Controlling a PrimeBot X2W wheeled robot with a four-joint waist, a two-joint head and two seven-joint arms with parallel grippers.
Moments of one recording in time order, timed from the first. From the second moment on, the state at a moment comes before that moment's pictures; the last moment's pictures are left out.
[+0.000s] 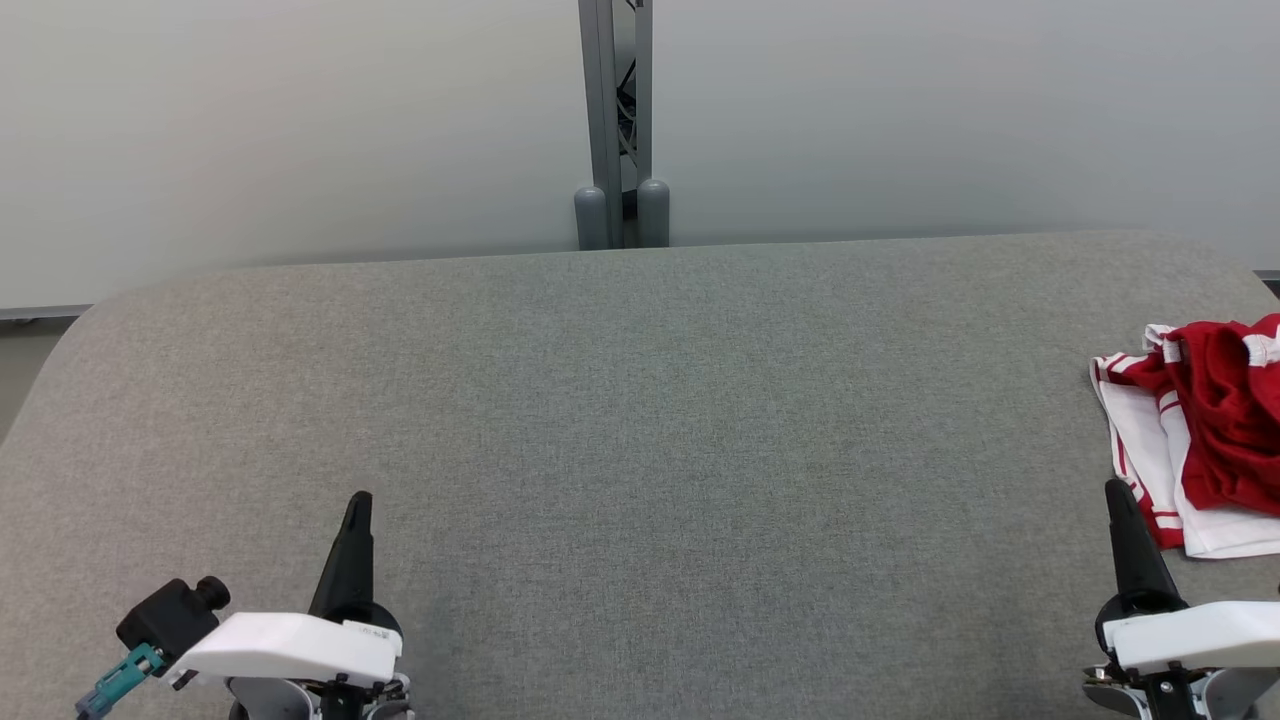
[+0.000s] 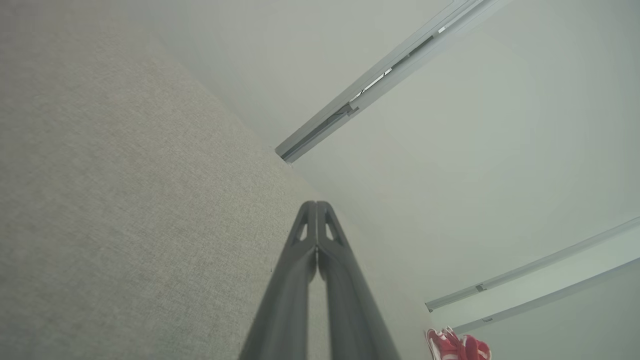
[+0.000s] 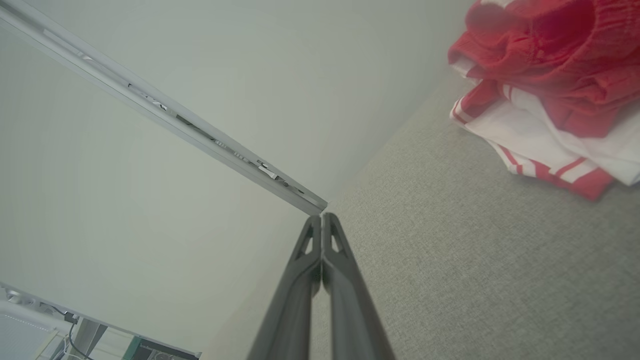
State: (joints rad) left arm -0.05 0.06 -0.10 0.25 -1.02 -0.03 -0.09; right arm -0.05 -0.04 -0.10 0.23 0.96 0.13 -0.03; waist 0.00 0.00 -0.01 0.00
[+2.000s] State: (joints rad) left arm -0.15 0.07 -0.03 0.30 -1.56 -0.11 0.04; right arm -0.05 -0.04 -0.20 0.20 1.52 0.13 0.12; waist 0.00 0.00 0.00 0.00
